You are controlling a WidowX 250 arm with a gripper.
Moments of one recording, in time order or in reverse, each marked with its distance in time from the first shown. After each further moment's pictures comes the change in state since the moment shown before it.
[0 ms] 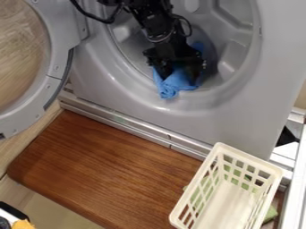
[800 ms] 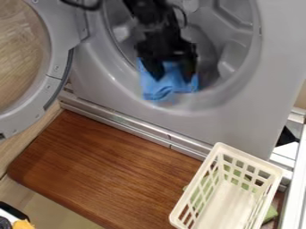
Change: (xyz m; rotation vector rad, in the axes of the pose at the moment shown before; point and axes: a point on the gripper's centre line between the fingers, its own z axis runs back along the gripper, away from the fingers) arm -0.012 -0.005 0.044 0.005 0.015 -0.004
